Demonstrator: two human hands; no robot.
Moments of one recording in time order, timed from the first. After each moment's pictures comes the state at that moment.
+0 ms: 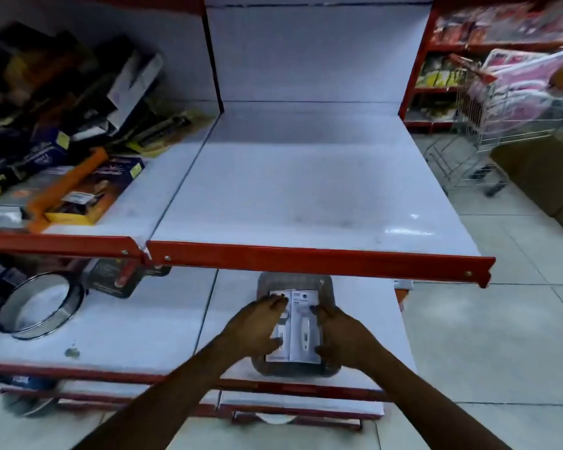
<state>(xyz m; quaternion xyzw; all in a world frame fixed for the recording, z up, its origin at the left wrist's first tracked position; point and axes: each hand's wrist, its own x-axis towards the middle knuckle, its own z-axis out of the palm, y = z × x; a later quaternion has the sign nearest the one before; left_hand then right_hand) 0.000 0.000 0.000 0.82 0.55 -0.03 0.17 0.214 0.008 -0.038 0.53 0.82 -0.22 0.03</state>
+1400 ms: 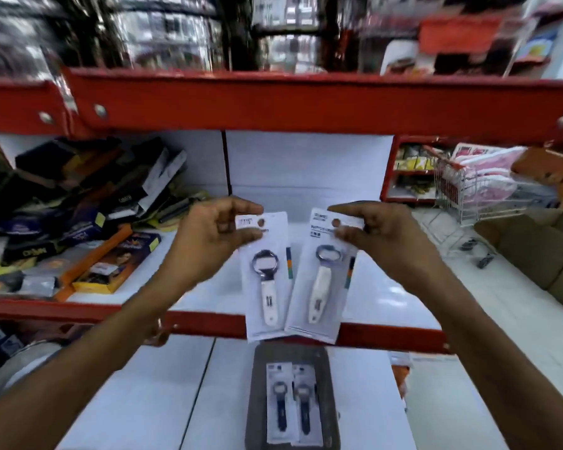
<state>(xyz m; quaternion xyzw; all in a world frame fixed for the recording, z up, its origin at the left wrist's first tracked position) -0.032 0.024 0.286 0.68 0.46 0.51 0.24 0.226 0.031 0.298 0.43 0.72 -0.28 -0.46</state>
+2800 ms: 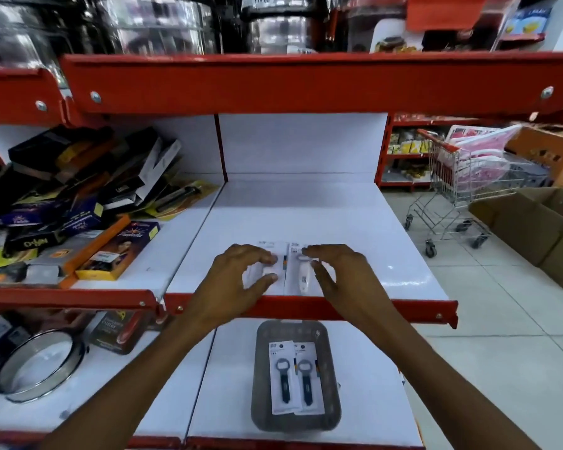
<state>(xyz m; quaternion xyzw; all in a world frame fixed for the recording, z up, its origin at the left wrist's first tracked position) -0.028 0.014 0.188 0.78 0.50 0.36 0.08 0.199 0.014 0.197 0.52 0.78 -0.11 -0.33</state>
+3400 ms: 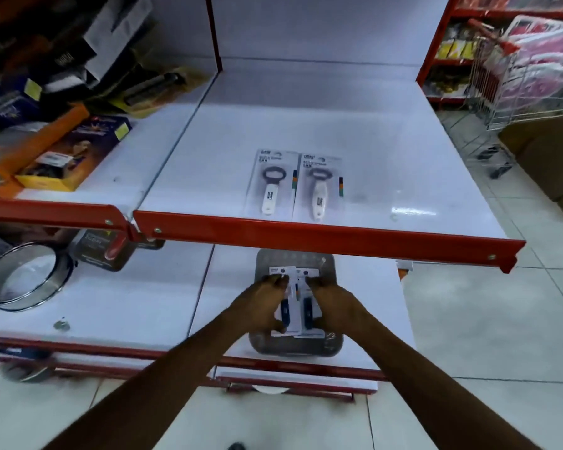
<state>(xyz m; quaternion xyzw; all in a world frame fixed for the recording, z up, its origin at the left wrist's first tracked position) 0.006 0.018 -0.033 0.79 0.56 -0.08 0.25 0.190 0.022 -0.020 0.57 0.77 -0.27 0.08</state>
